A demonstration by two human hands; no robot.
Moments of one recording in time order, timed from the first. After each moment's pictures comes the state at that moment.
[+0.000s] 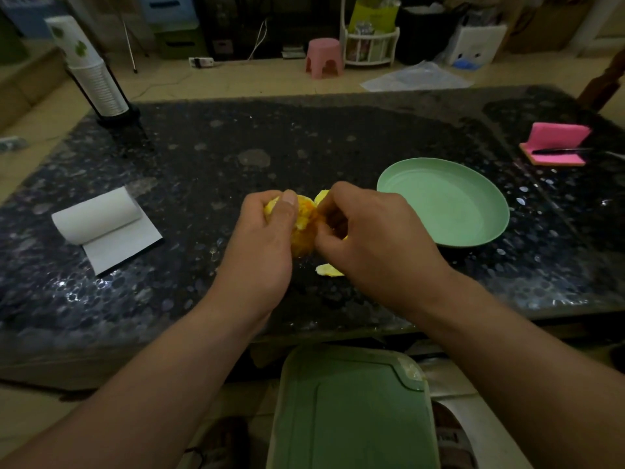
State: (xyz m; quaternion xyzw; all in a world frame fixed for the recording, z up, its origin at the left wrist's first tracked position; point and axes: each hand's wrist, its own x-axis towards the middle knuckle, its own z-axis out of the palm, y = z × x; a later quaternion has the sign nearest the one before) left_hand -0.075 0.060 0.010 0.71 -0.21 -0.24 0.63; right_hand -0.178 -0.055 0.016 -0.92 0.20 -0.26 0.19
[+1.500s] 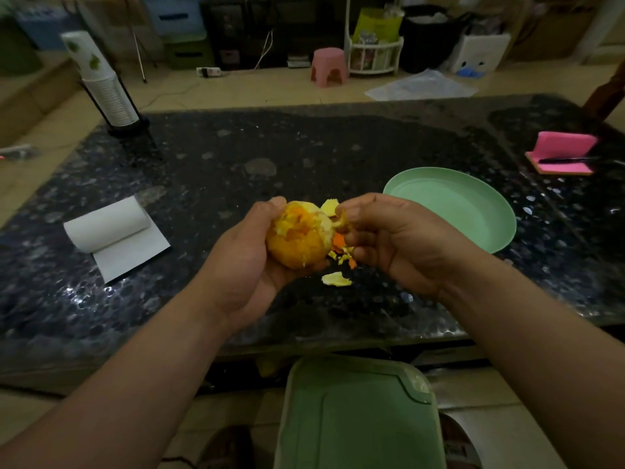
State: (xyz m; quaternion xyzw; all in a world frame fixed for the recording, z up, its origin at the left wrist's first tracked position) left_hand -0.055 0.066 0.022 0.52 -0.11 -0.43 0.73; right_hand -0.179 -0.091 0.017 -0.55 0.24 -0.13 0.79
